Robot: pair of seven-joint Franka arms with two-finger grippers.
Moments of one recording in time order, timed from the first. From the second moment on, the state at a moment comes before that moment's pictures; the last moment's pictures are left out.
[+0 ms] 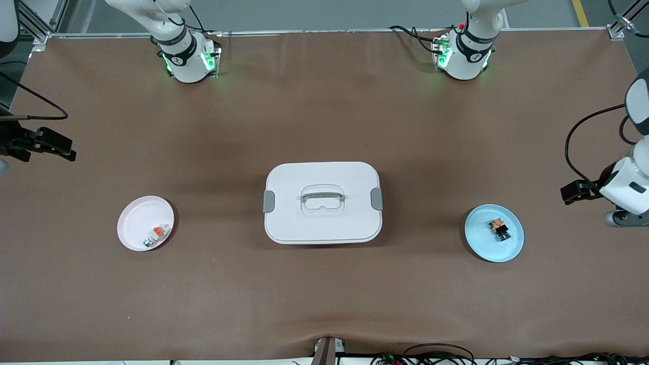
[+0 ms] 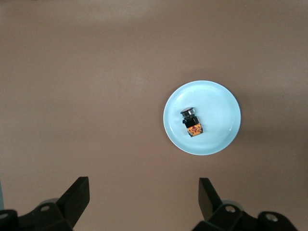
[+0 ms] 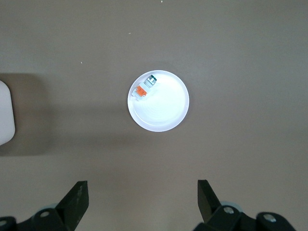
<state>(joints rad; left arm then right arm) 0.30 0.27 -0.33 -1.49 0.24 1.76 -0.06 -0.09 0.10 0.05 -1.48 -0.03 1.56 -0.06</state>
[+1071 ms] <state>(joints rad) 0.01 0.00 -0.07 -1.56 0.03 1.51 -0.11 -0.10 0.10 0.05 -1.46 -0.04 1.58 -0.06</state>
